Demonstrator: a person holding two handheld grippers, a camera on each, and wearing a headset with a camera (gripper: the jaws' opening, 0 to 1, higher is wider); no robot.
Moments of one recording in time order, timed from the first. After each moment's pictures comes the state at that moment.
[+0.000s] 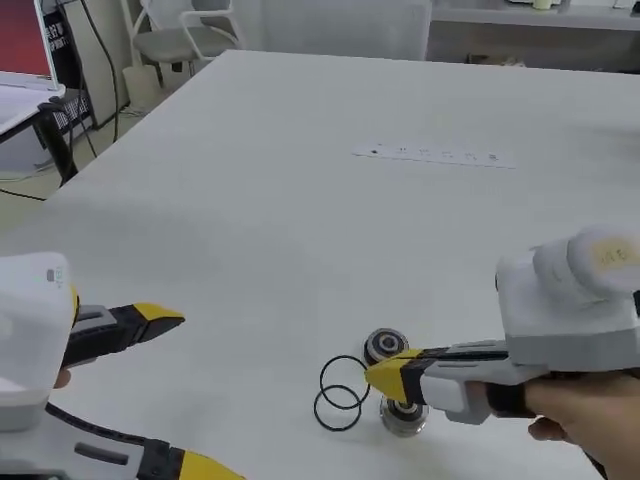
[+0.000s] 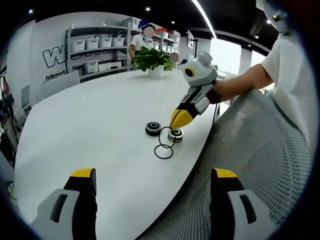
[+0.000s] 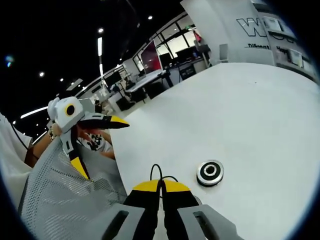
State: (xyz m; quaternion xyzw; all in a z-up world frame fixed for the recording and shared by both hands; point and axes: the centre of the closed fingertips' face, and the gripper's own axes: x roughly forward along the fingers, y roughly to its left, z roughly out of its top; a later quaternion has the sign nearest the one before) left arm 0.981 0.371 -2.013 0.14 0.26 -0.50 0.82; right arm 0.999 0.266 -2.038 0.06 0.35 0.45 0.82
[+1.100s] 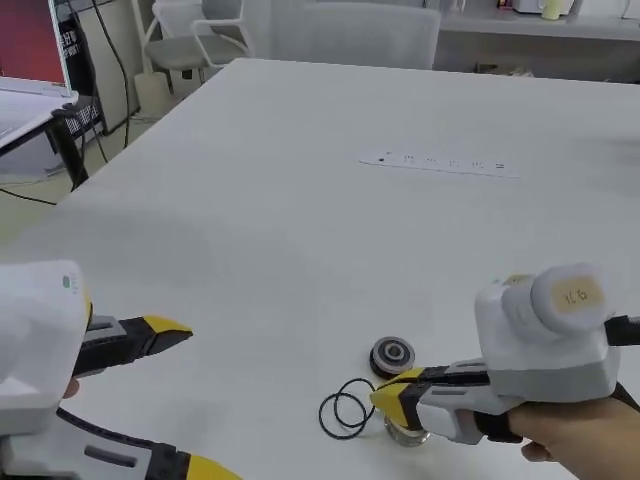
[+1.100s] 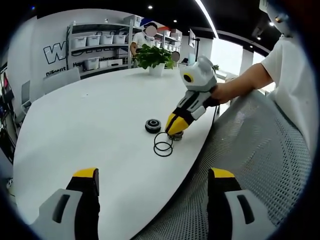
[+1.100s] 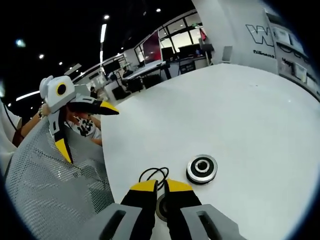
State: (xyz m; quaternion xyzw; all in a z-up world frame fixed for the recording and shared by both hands) left arm 0.979 0.373 -2.017 0.13 0.28 -0.49 0.81; right arm 1.006 0.259 -2.063 -0.01 0.36 0.44 0.82
